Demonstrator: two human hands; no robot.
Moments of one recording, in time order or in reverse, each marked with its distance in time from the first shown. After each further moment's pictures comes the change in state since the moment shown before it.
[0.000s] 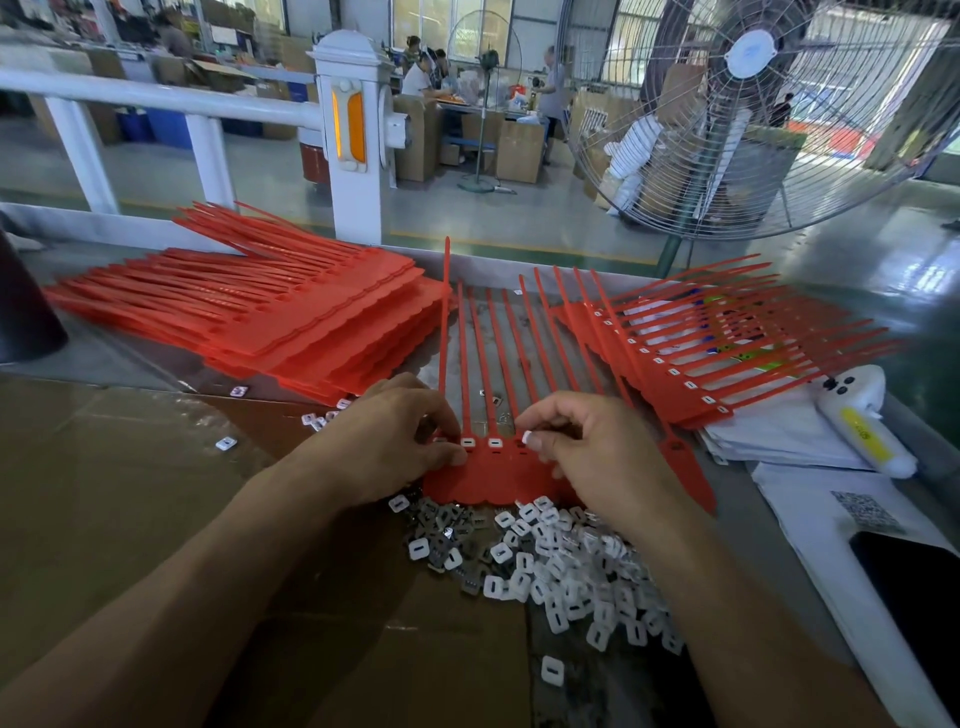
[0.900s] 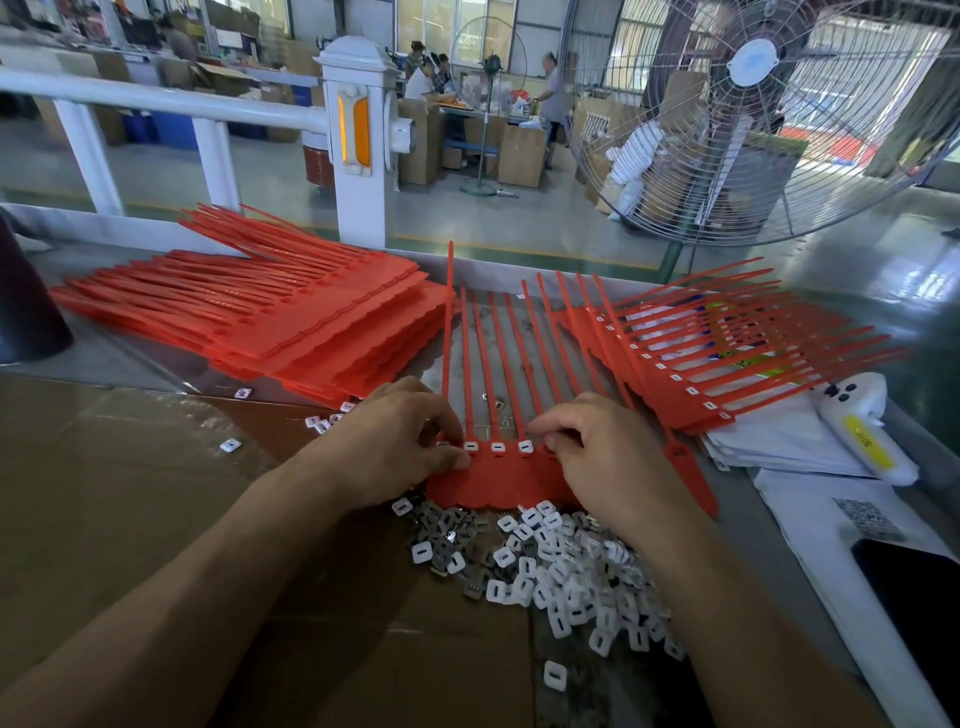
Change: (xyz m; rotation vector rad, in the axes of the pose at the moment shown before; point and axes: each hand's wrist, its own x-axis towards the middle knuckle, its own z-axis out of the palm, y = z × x) left_hand 0.001 -0.003 0.002 0.006 -0.005 0.000; right_hand 0.004 -0.002 -0.001 -0.343 0.038 -0.090
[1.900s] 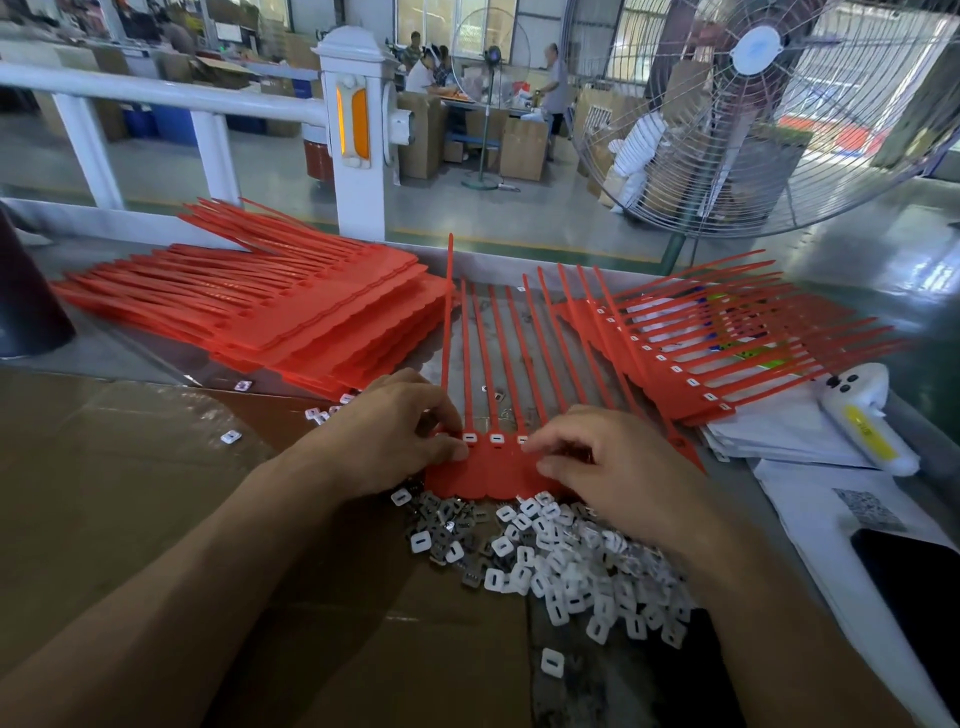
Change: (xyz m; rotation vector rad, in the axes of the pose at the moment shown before) left_hand 0.001 -0.003 0.000 -0.014 0.007 0.014; right_hand -0.014 0.006 -0.018 0.009 -0.213 -0.091
